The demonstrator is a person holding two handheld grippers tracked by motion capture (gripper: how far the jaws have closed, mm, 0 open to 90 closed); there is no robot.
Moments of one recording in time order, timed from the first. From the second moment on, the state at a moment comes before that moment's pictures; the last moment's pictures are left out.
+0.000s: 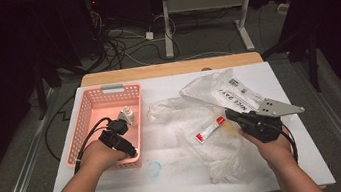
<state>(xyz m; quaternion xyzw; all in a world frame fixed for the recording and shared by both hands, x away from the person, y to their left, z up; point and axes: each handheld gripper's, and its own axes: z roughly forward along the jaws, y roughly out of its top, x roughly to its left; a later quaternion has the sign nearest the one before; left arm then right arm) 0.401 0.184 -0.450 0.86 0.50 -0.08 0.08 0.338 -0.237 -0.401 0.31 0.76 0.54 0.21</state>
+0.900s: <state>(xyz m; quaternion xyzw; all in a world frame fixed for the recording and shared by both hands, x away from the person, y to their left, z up) 0.395 0.186 -0.442 0.86 0.49 -0.04 0.12 0.338 -0.237 -0.401 0.31 0.76 0.54 0.21</state>
